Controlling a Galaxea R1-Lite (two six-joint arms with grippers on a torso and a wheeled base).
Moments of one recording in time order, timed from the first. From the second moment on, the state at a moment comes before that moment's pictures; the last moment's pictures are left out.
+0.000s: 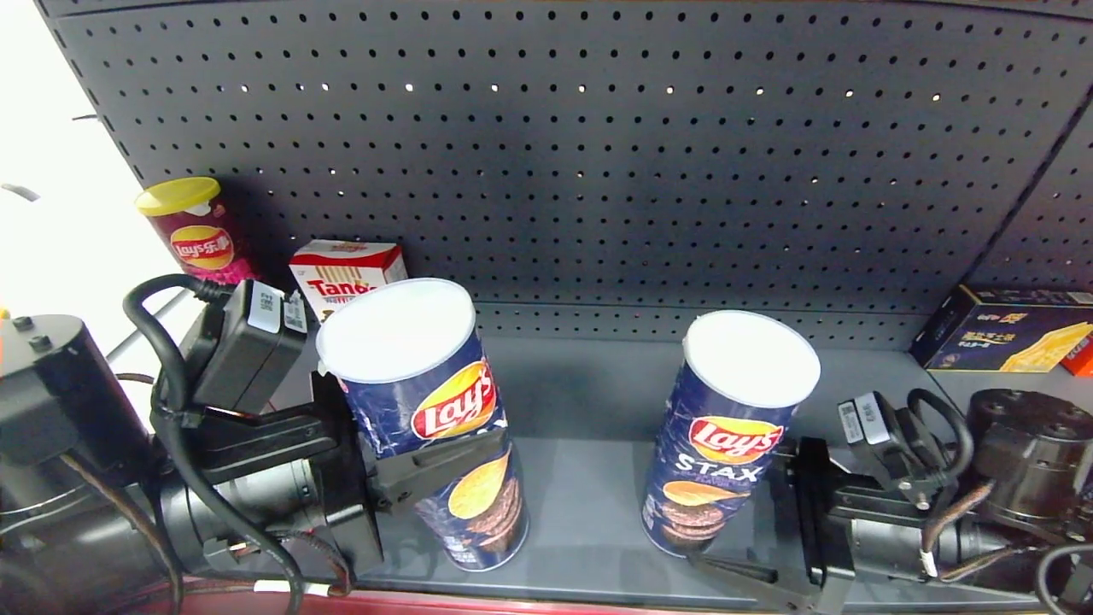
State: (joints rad) left arm -0.52 1.41 -0.45 -0.92 -0.53 0.06; right arm 0.49 1.66 -0.30 -1.22 0.75 -0.21
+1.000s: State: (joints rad) left arm -0.52 1.41 -0.45 -0.93 -0.53 0.06; right arm 0.20 0.98 -0.08 -0.93 0.19 -0.18
